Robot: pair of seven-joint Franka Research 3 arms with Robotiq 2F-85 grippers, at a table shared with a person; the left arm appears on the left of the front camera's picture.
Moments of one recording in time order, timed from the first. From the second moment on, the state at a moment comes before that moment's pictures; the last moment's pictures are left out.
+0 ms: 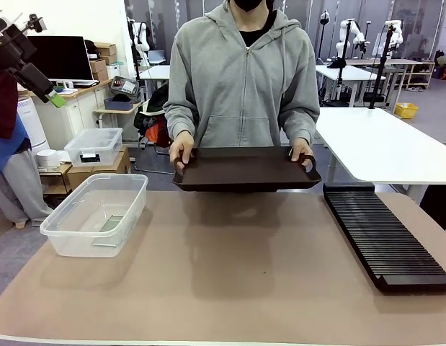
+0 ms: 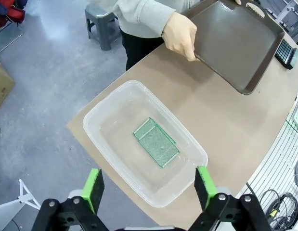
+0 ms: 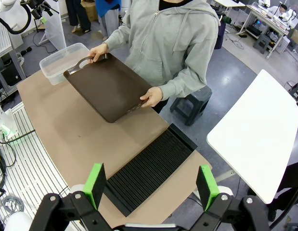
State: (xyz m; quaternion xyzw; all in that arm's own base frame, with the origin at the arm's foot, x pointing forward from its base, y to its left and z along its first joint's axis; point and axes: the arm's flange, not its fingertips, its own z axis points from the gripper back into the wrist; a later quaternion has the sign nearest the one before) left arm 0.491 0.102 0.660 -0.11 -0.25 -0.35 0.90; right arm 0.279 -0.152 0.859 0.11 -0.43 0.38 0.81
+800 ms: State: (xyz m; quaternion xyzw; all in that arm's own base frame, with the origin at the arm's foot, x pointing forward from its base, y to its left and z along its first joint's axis) left arm 0.460 0.103 0.722 -0.12 -0.30 -0.40 0.86; right arm 0.279 -0.152 0.859 0.11 -0.43 0.38 0.81
